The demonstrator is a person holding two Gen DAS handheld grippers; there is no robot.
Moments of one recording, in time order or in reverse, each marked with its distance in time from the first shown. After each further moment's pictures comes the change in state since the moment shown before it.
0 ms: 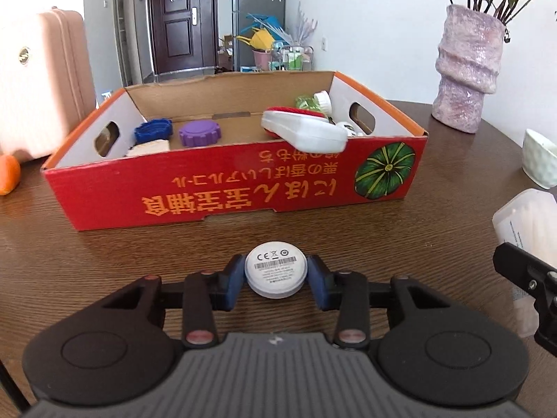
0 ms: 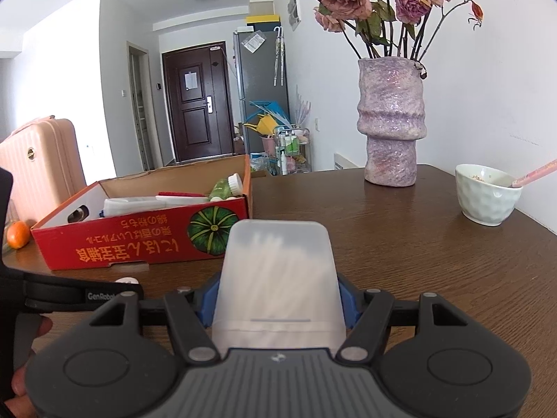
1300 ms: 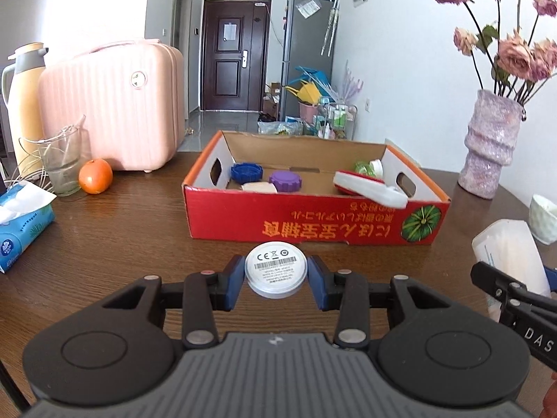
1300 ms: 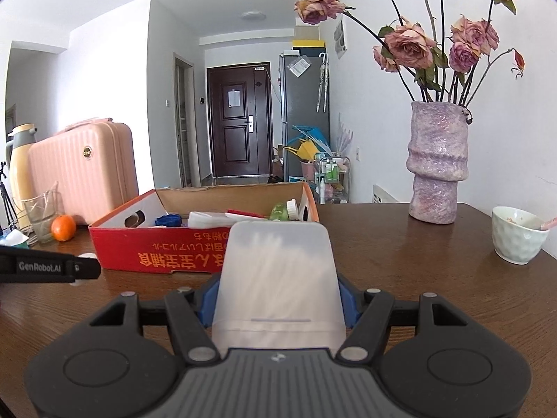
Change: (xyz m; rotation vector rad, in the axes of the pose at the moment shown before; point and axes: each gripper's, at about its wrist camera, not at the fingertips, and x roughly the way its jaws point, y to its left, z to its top) left arm -0.101 0.062 -0.021 -0.136 -0.182 0.096; right arm -0.031 0.044 0.002 -0.096 -0.089 0.107
